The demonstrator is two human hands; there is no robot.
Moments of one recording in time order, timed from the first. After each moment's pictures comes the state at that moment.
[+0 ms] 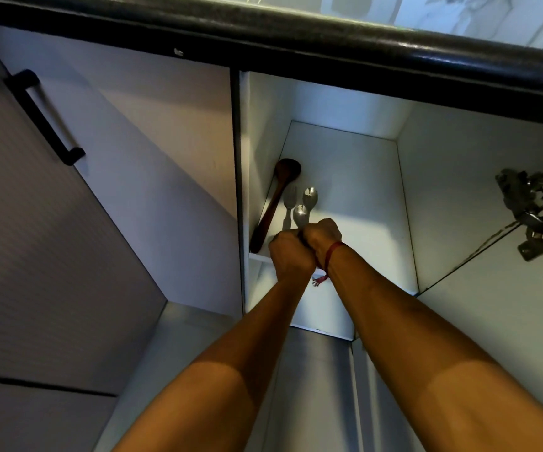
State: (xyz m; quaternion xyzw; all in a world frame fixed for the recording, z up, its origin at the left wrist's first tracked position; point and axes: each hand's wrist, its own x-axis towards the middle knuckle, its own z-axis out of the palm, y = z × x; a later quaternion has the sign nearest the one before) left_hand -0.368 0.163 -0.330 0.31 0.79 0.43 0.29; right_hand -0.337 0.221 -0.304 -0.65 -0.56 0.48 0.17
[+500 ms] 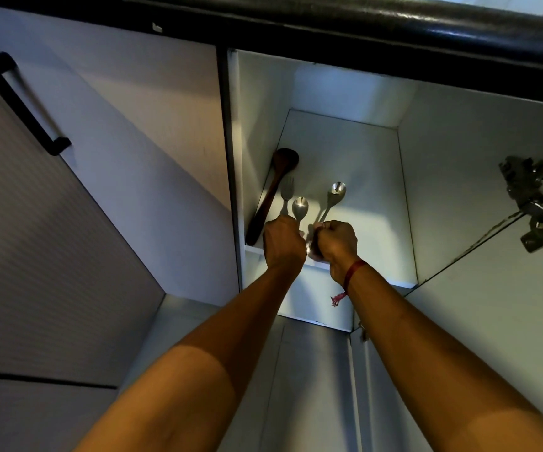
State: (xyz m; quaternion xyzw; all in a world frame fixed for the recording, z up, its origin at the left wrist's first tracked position) left_hand -0.384 0.168 -0.333 0.43 0.85 0.27 0.15; right_hand -0.303 0.212 -0.325 -0.63 -0.50 0.53 0.27
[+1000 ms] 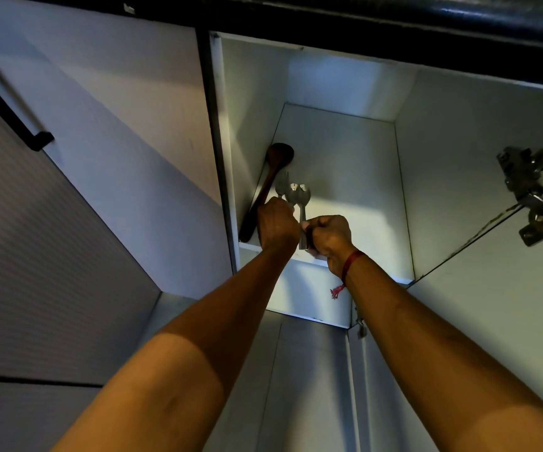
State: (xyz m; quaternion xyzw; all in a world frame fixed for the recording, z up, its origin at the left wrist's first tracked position) left_hand -0.397 0.190 -0.330 0.44 0.84 0.30 0.12; right_hand -0.301 0.221 -0.331 -0.60 -0.52 0.55 0.25
